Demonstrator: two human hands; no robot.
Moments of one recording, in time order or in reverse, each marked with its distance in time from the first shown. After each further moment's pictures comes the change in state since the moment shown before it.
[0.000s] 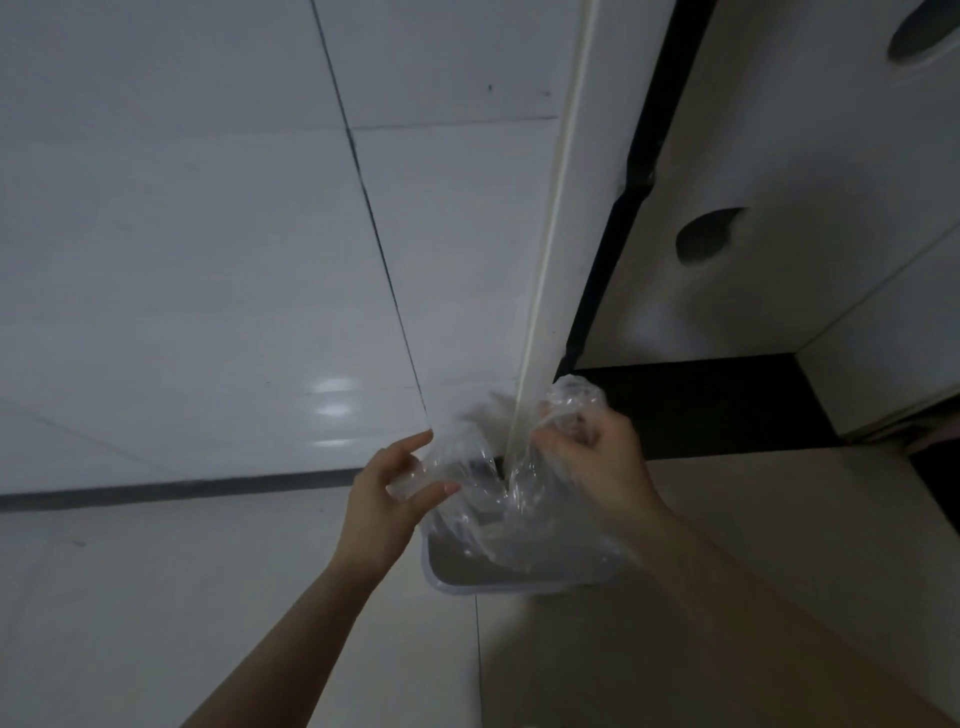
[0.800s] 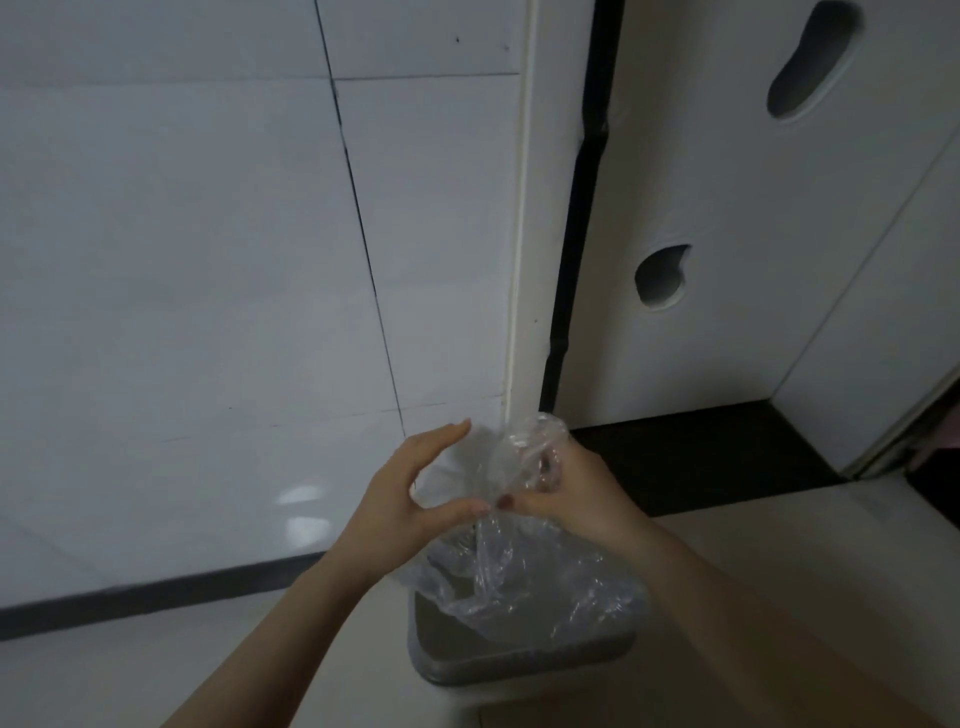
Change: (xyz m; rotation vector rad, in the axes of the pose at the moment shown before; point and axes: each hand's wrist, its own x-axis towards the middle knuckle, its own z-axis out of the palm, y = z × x) left_hand 0.030 -0.035 0.019 0.198 -0.221 0.535; right_hand 0.002 0.059 0.022 -0.243 -0.180 -0.253
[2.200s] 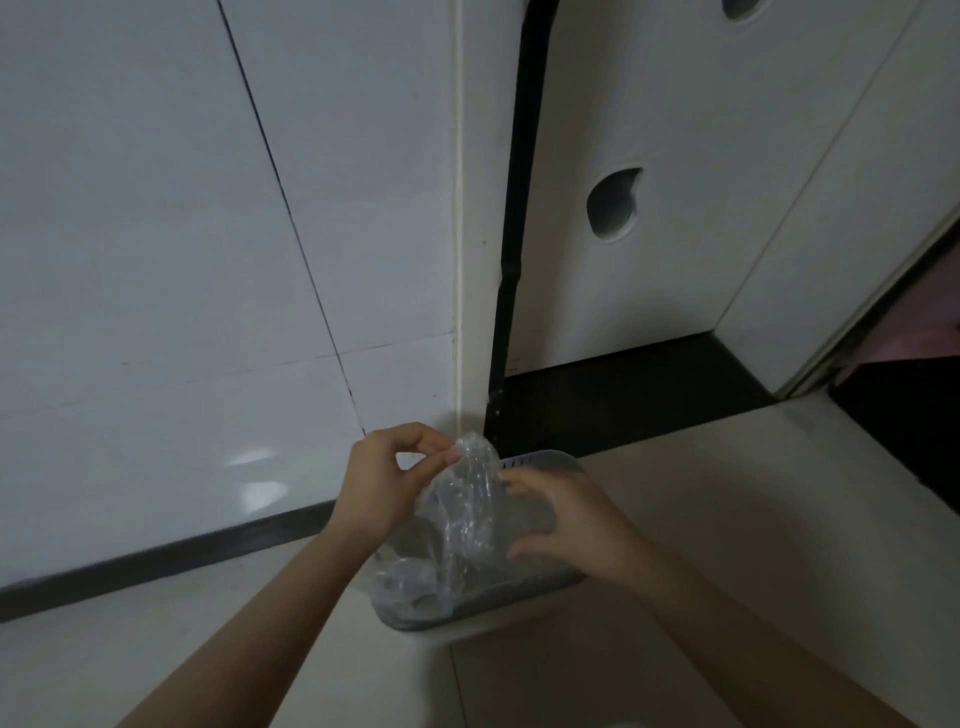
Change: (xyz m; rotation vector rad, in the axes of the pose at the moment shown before) left_hand 0.005 -0.028 0.045 -0.019 0.025 -0.142; right_hand -0.048 0.088 0.015 -0.309 -0.093 -0.024
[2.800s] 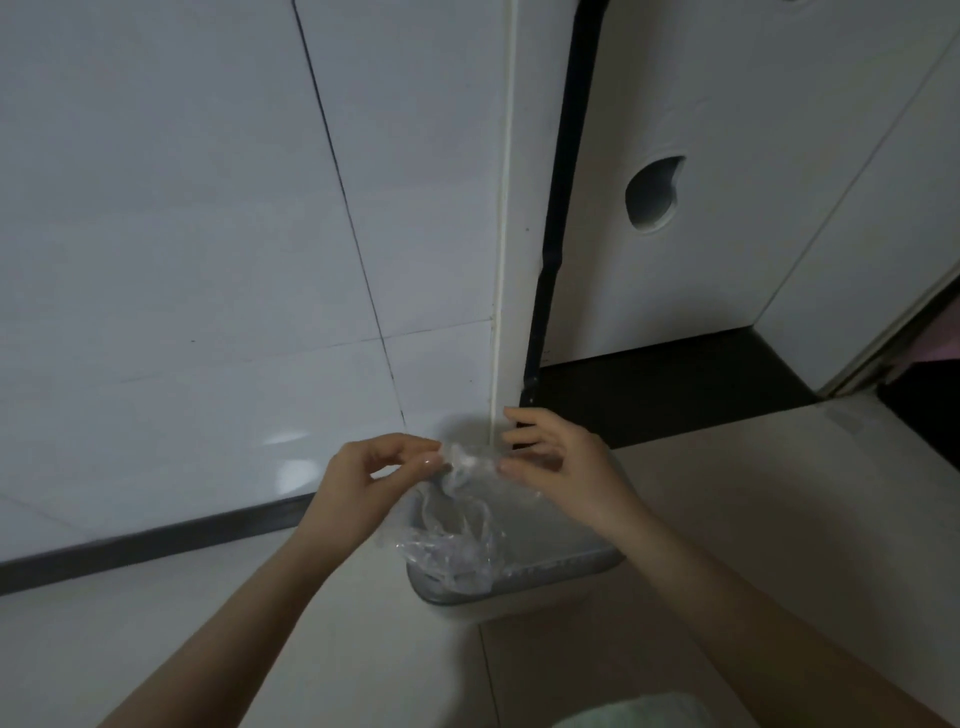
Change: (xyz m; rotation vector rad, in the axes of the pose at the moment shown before) left_hand -0.037 -0.014 -0.046 -0.118 -0.054 -0.101; right_hand 0.015 -0.056 -0.001 0.354 0.154 0.041
